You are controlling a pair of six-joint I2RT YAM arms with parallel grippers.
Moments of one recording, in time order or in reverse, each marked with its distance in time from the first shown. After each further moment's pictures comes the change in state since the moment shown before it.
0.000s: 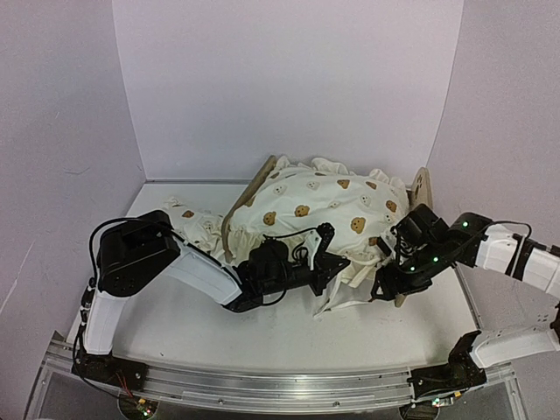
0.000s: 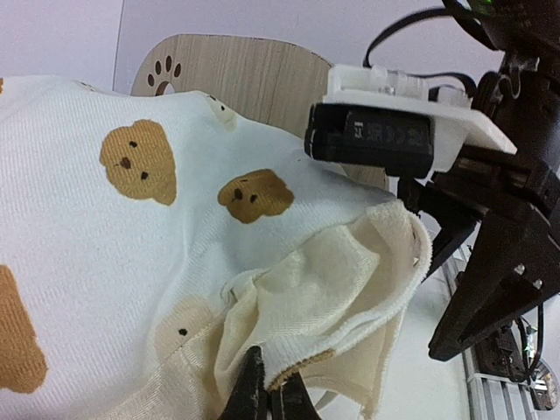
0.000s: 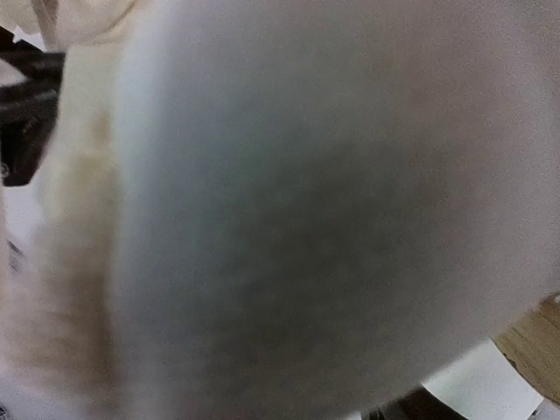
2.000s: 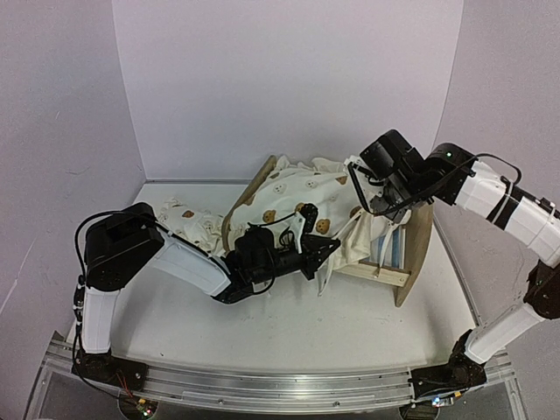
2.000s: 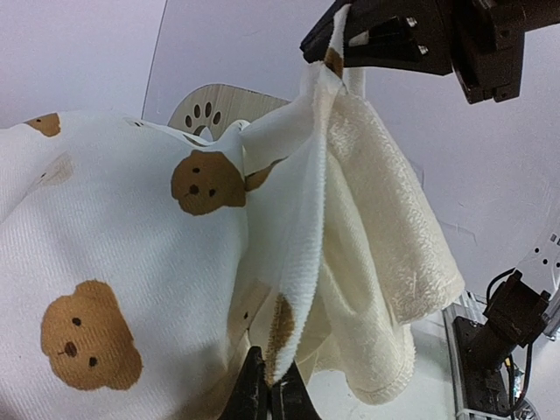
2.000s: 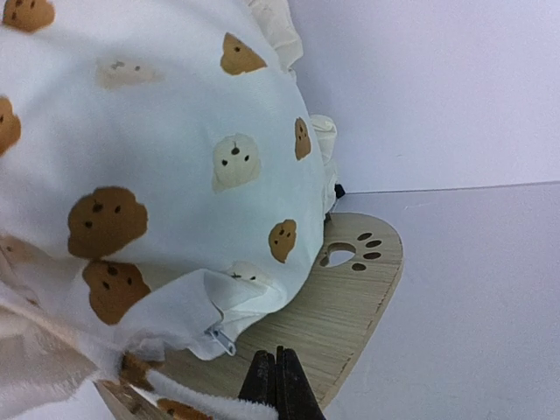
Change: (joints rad) left arm 0.050 -0.085 -0.056 0.042 -0.020 -0.076; right arm 0.134 0.315 0.639 -0.095 0.847 -0.763
